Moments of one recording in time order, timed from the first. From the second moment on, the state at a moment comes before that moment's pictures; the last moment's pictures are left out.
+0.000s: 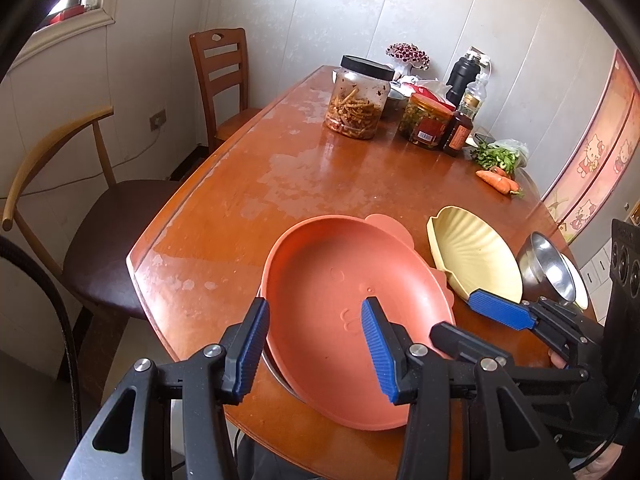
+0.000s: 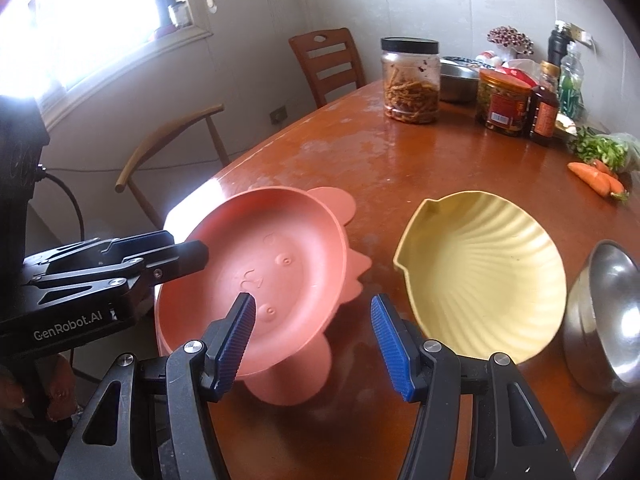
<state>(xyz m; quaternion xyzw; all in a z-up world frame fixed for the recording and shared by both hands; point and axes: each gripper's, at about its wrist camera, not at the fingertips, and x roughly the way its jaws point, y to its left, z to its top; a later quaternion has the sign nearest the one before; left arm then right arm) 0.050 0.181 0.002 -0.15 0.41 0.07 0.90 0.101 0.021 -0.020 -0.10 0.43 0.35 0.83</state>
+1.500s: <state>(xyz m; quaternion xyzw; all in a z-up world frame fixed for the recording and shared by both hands) 0.037 0.117 0.020 -0.10 0.41 0.04 0.90 0.074 -0.042 -0.038 -0.13 0.49 0.34 0.79</state>
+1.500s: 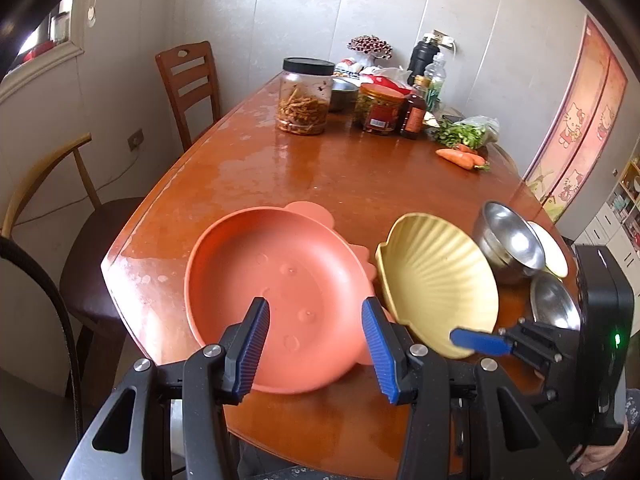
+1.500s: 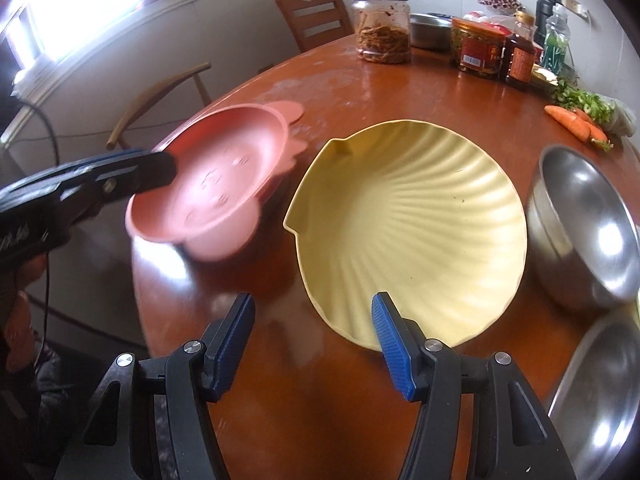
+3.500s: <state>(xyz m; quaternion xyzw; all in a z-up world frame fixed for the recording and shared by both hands) 0.029 0.012 -0.024 -0.05 0.47 -0.05 0.88 -0.009 -0.144 -0.020 -0.08 0.45 0.27 0.85</state>
